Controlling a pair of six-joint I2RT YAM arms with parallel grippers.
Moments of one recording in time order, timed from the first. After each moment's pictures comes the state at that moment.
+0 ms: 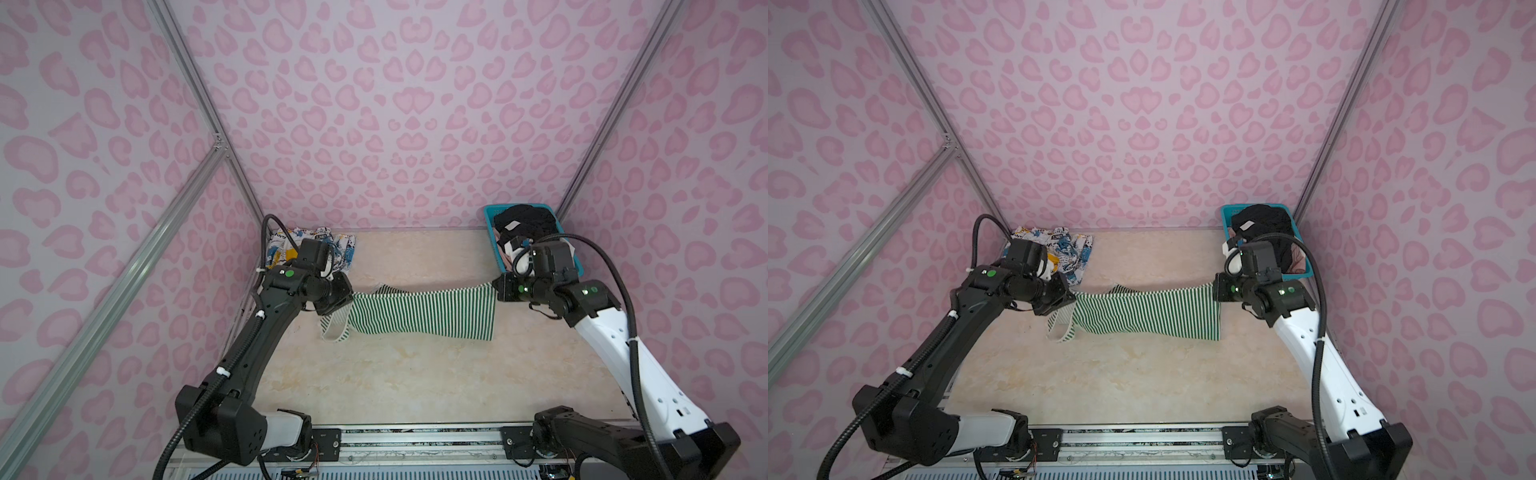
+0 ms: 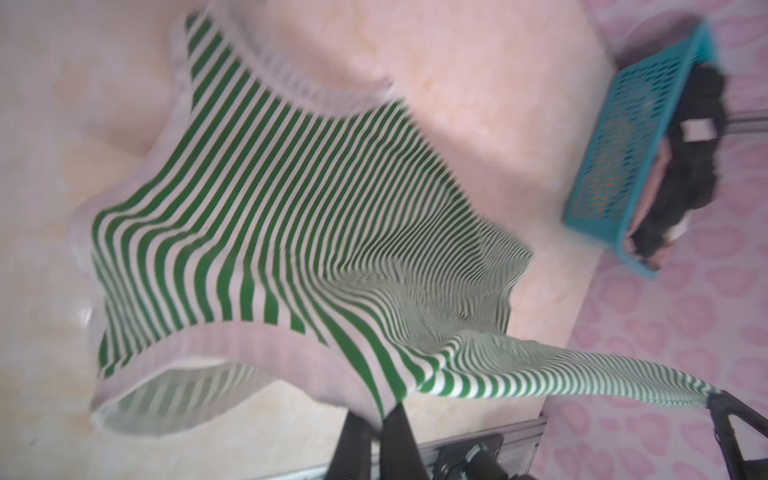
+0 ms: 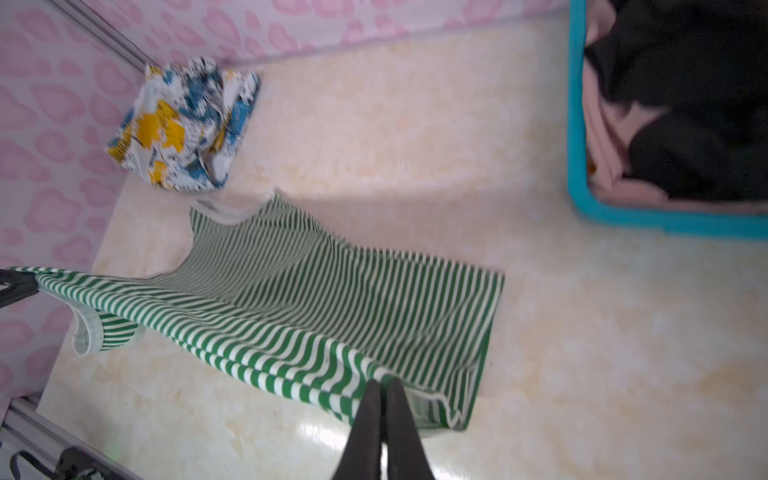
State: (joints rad) left arm -0.25 1.45 1.49 -1.03 0.33 -0.71; right arm 0.29 1.29 1.41 -0.82 -0.22 0.21
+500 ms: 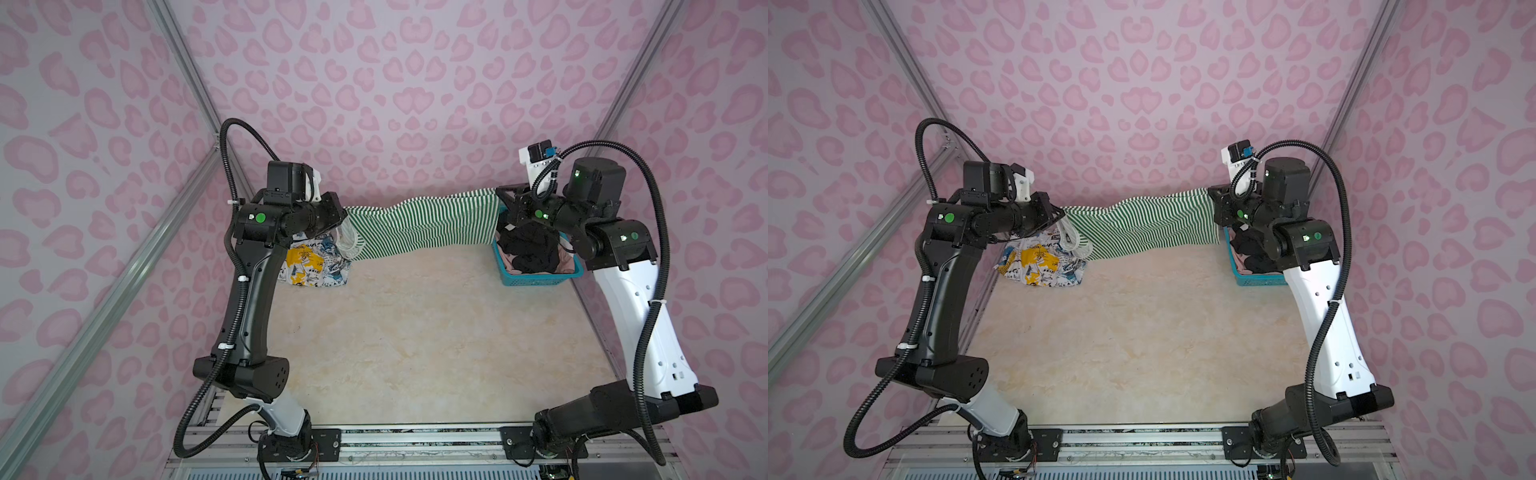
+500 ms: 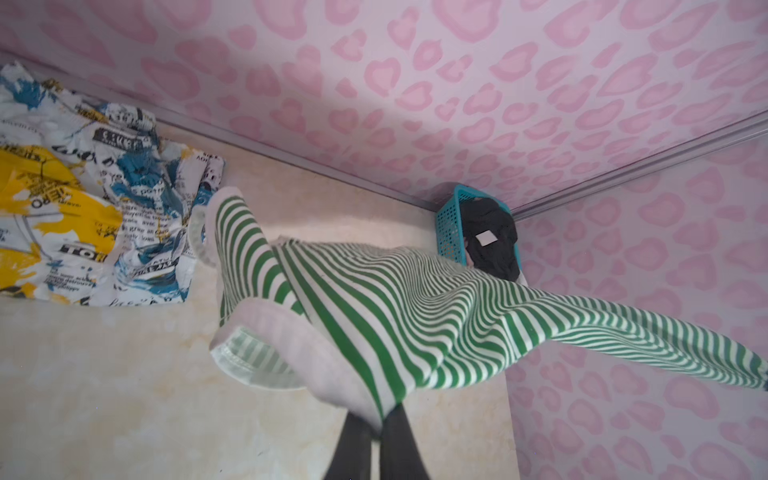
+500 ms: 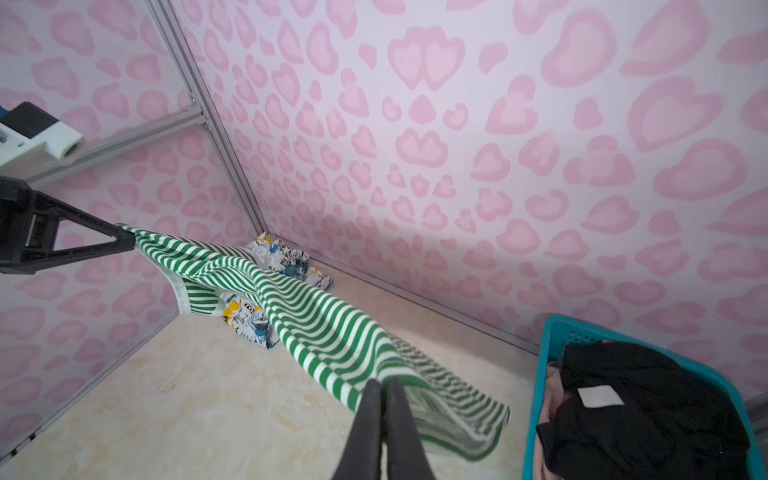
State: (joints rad) left arm -0.21 1.63 2.10 -1.16 0.33 -0.54; right arm 0.28 1.44 1.91 -0.77 -0.32 -0.04
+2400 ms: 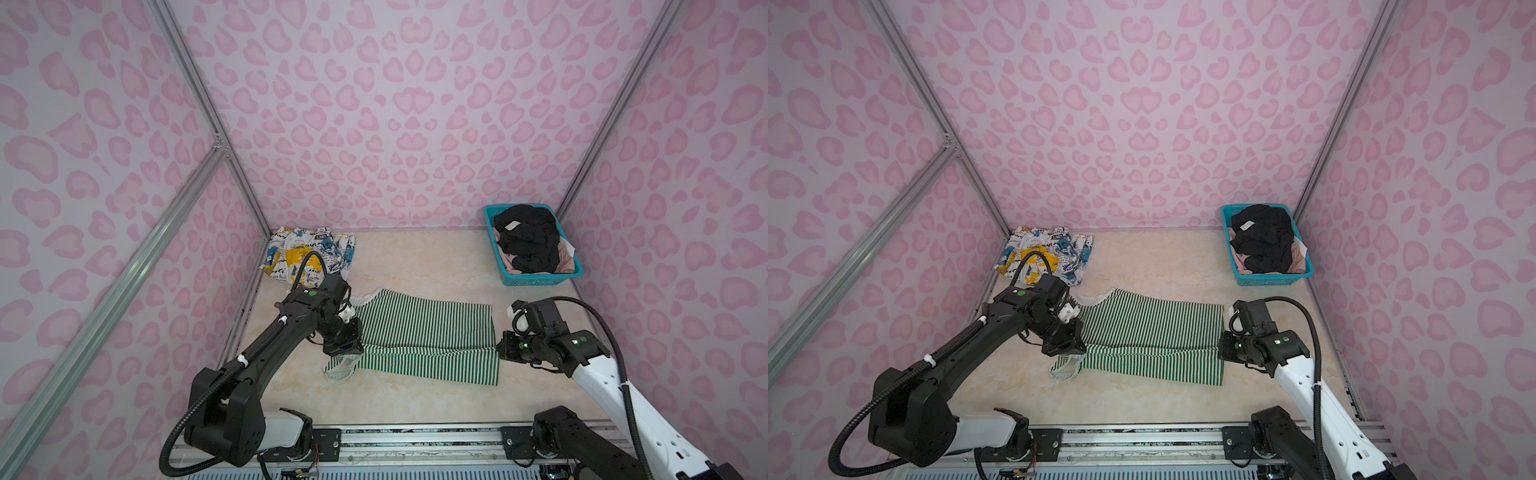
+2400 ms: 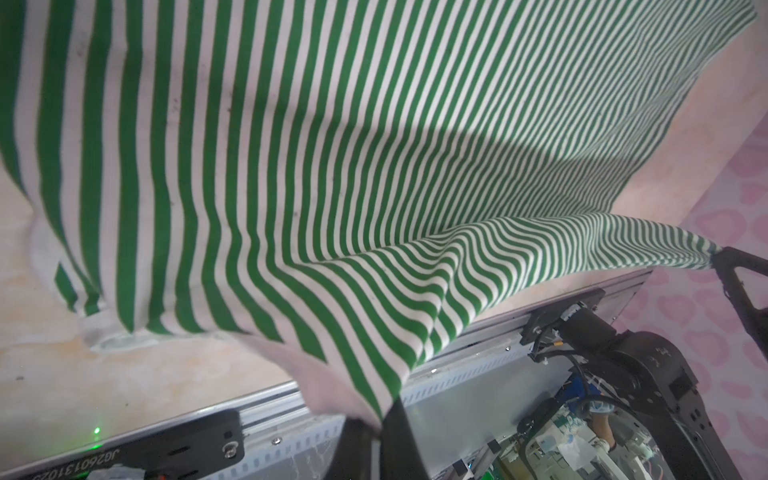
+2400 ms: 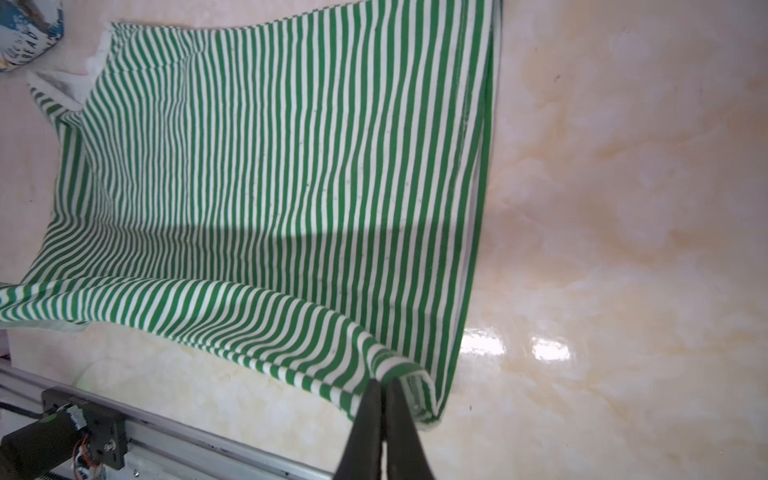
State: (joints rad) left arm -0.37 1.32 1.02 -1.17 0.50 -0.49; right arm 0.36 0.86 0.72 -0.93 -0.22 0.45
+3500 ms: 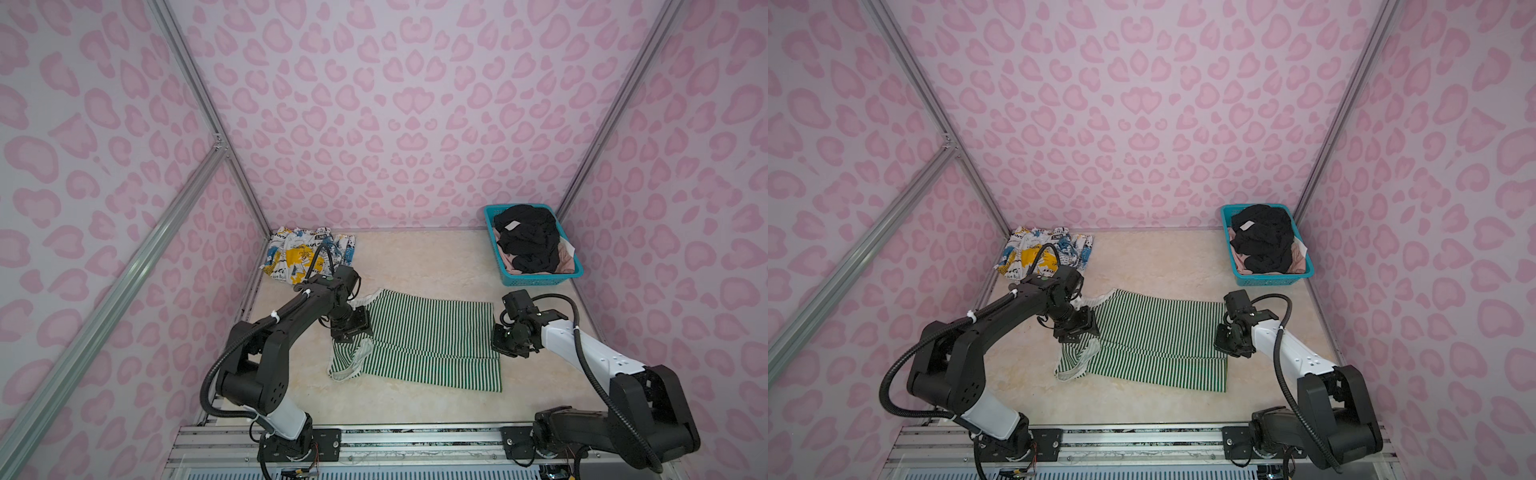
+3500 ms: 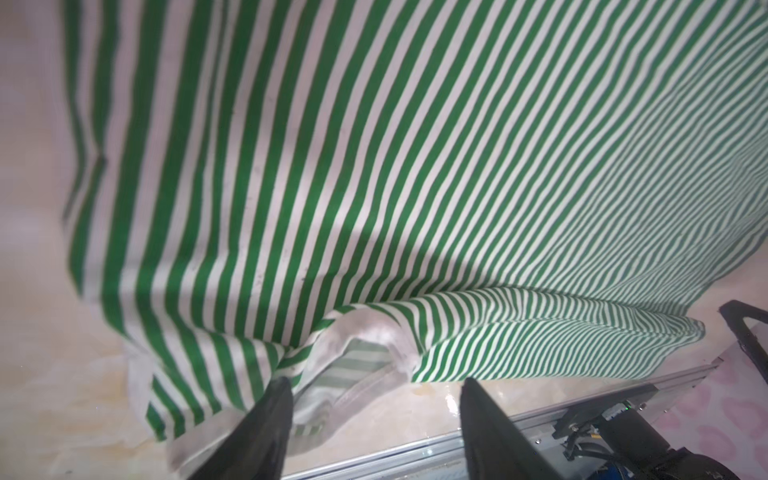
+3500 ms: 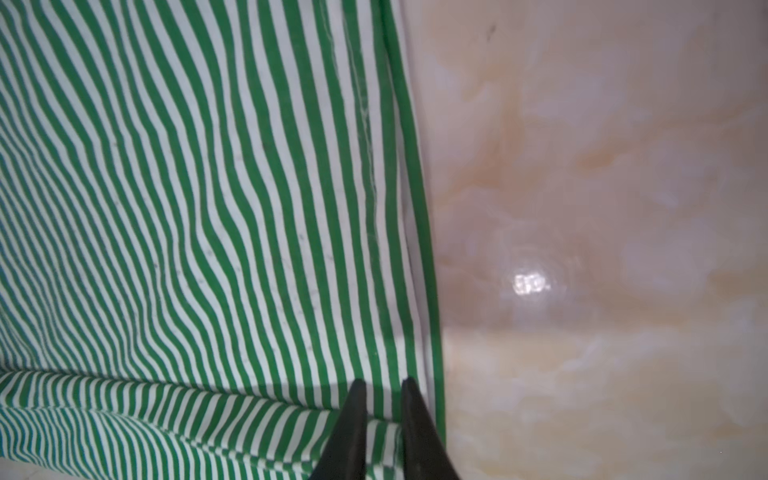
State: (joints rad) left arm -0.36 1.57 1.12 -1.02 0.29 -0.53; right arm 0.27 1.35 0.74 -0.69 -0.13 0.51
